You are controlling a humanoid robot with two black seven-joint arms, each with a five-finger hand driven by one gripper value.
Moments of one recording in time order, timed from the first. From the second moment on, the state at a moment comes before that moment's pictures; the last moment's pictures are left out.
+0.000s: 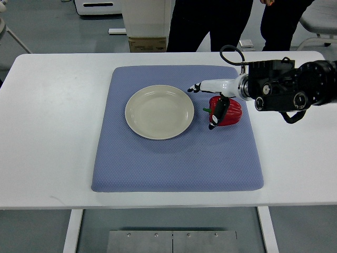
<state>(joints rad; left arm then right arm) -0.01 0.00 -0.22 -0.23 0.02 0.02 -0.05 1.86 -0.09 -1.06 1.22 -0.17 -0.12 0.18</state>
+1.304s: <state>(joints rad) -0.01 0.00 -0.22 -0.23 0.02 0.02 -0.05 1.75 -0.08 -1.13 1.07 -0.15 -0.06 0.19</state>
